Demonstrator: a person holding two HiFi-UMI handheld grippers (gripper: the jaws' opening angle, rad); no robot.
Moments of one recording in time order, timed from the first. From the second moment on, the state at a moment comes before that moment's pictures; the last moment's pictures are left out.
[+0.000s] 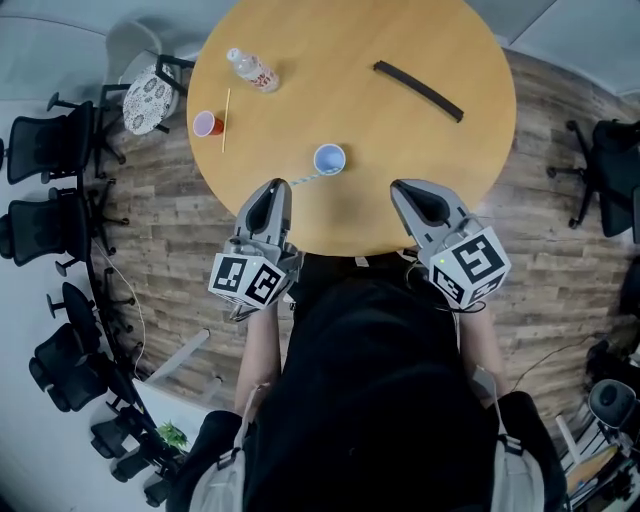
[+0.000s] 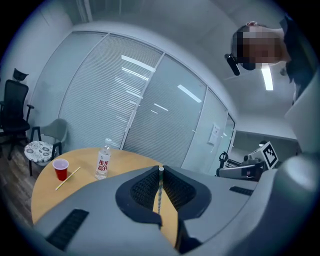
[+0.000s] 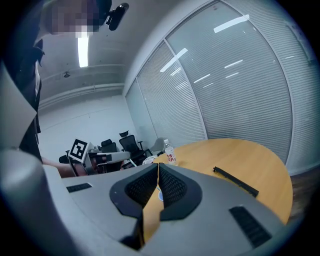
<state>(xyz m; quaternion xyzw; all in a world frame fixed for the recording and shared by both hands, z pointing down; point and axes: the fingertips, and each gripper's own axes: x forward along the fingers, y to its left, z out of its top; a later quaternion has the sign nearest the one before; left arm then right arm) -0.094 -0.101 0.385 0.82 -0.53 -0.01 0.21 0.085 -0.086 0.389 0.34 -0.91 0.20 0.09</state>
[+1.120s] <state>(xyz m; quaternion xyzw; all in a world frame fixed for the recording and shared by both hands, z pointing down) -0.096 -0.140 0.487 0.81 -0.54 0.04 0.24 0.084 -0.087 0.404 0.35 -0.90 0.22 0.12</state>
